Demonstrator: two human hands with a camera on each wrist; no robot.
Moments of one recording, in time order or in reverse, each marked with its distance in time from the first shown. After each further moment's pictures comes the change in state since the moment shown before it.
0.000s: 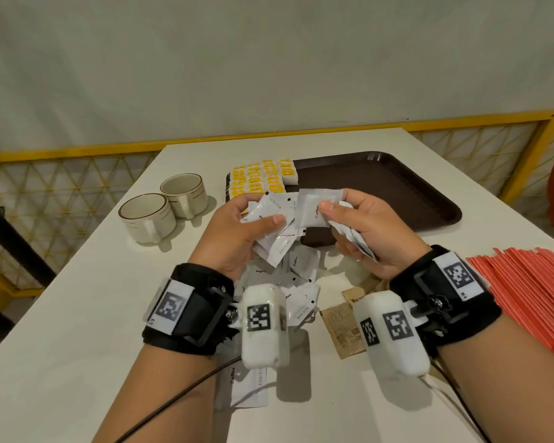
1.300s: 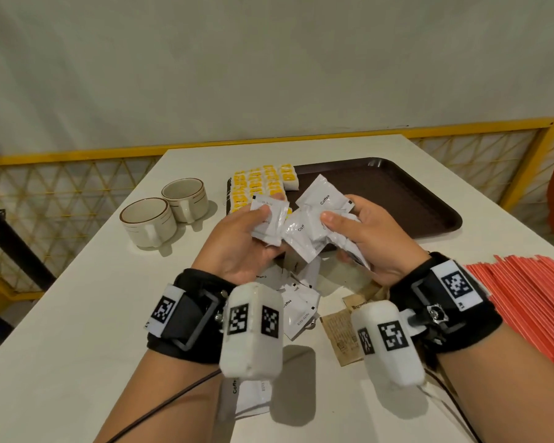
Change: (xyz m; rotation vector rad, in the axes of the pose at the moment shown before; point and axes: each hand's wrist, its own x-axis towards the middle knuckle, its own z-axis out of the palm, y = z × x) left_hand 0.004 0.002 0.007 -0.389 -0.096 -0.174; right_hand 0.003 0.003 0.000 -0.085 0.096 -0.012
